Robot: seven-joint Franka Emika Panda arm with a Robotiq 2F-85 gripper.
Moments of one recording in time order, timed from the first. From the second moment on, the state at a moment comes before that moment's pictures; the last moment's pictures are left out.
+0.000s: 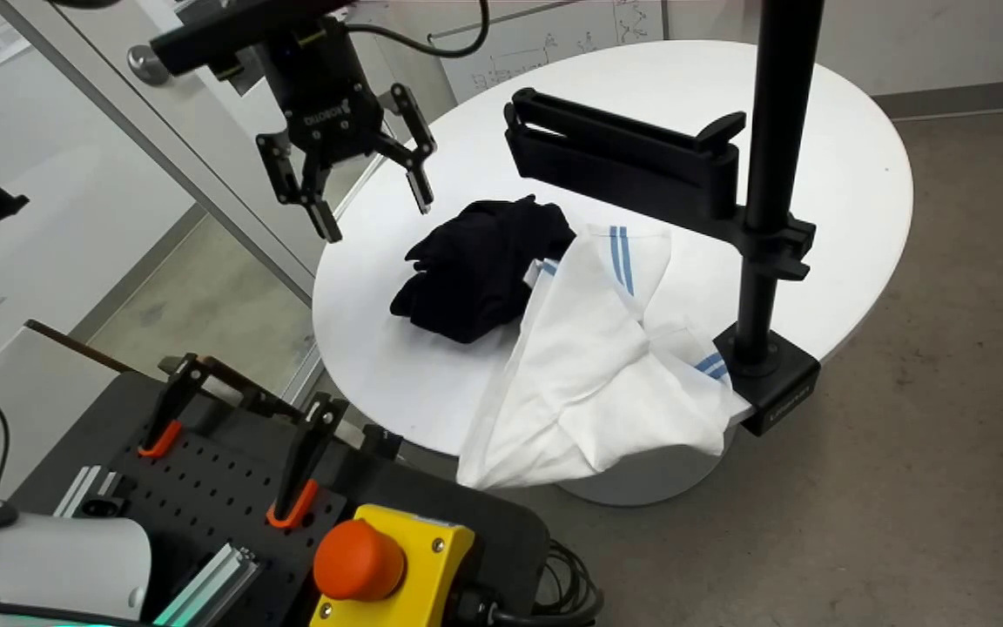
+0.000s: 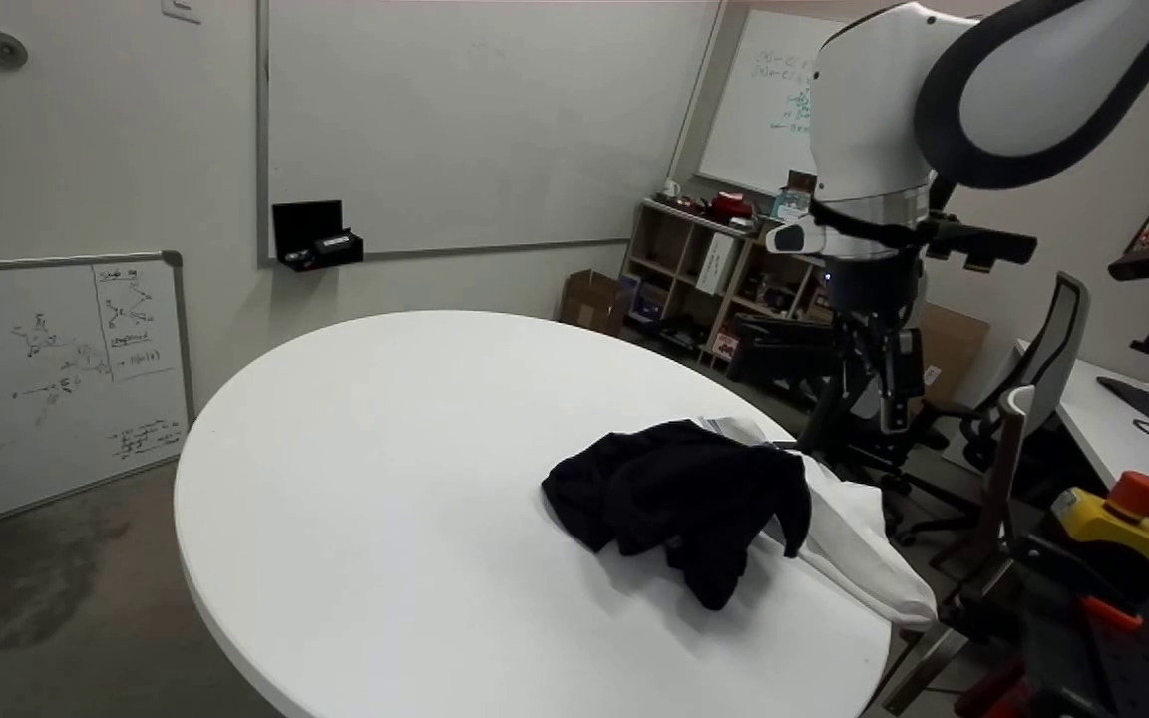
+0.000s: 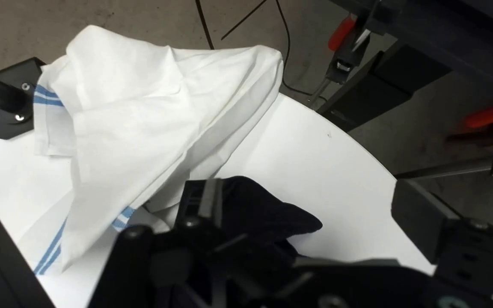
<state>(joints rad) -0.07 0.21 -0.10 -2.43 -0.34 2.23 -0.44</state>
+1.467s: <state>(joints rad) 0.02 0.52 -0.10 -2.24 -0.54 2.30 -0.01</state>
